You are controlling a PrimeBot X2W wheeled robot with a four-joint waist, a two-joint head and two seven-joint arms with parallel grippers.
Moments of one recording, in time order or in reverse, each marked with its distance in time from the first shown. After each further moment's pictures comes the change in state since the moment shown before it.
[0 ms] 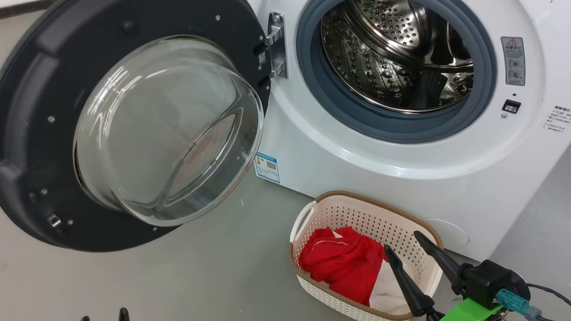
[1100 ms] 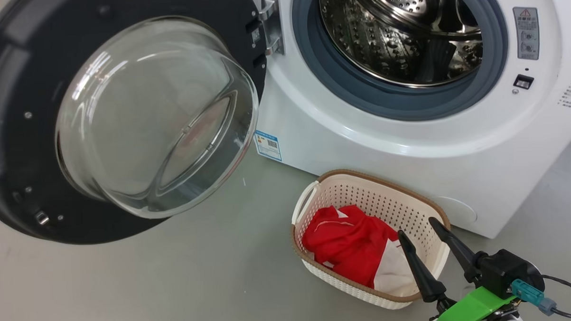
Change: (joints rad) left arm -0.495 0.181 0.345 -0.174 -0.162 -0.061 -0.002; right arm -0.014 -0.002 -0.059 -0.014 -0.012 0.000 0.000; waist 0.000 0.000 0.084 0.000
